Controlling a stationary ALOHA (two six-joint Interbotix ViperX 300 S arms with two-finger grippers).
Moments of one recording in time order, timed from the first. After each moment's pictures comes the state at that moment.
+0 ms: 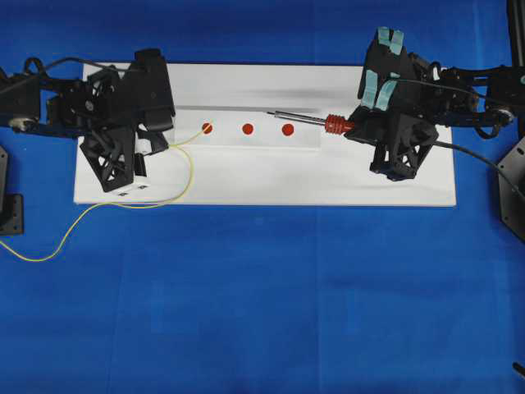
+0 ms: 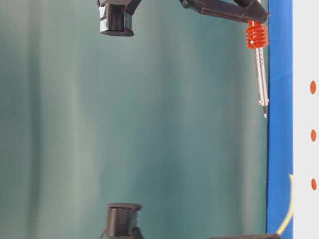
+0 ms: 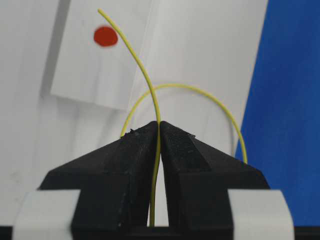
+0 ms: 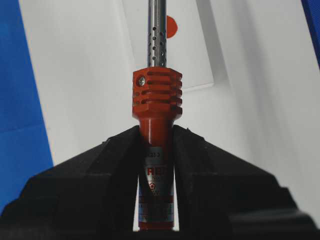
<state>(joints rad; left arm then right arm) 0.13 -0.25 0.81 0.00 0.35 -0.10 -0.22 -0.31 0.85 0.12 0.33 0.08</state>
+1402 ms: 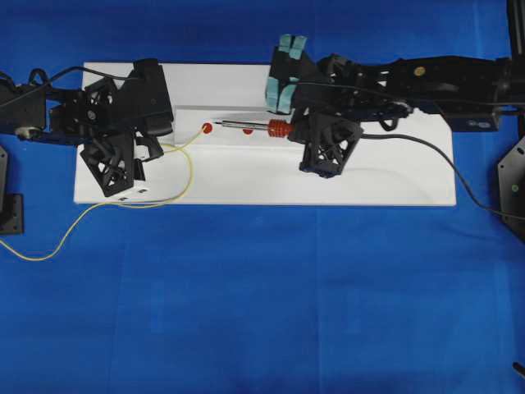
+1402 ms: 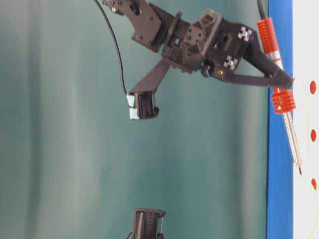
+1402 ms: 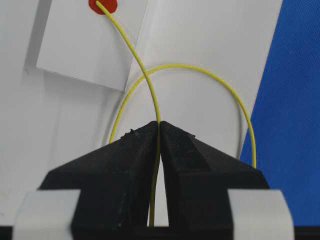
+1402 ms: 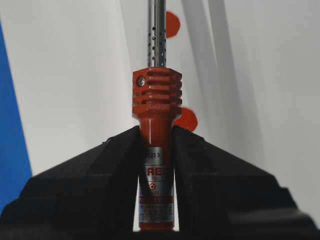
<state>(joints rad) 0.13 -0.21 0.87 0.00 0.29 -0.14 -0.20 0.04 0.52 0.10 0.43 0.08</state>
